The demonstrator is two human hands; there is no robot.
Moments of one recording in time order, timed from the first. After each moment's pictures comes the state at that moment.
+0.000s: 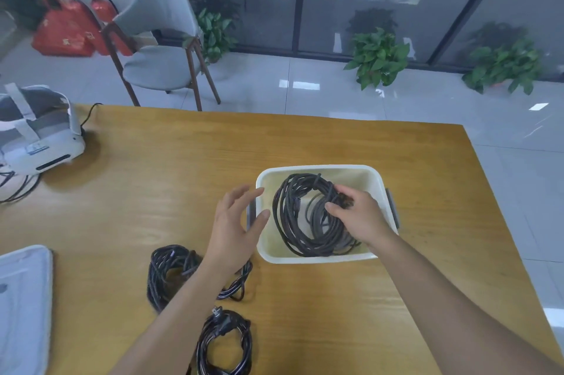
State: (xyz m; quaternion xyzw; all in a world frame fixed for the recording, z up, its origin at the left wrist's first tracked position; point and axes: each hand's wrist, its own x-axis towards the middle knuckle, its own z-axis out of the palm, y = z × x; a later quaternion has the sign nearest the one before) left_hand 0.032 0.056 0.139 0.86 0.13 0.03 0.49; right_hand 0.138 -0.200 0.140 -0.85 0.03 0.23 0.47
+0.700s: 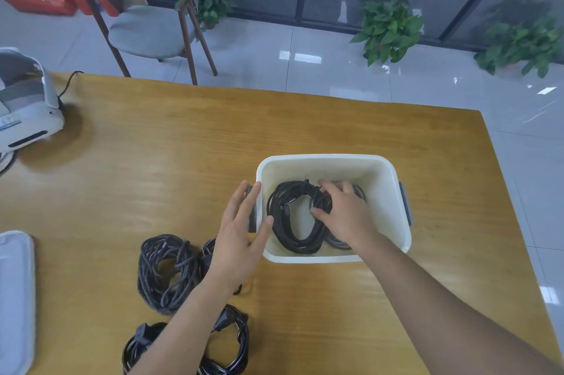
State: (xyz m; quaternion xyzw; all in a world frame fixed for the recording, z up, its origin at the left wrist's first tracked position) left_hand 0.021 0.042 0.099 0.87 0.12 0.01 0.47; right_hand 0.147 -0.171 0.090 -0.96 -0.09 0.23 0.15
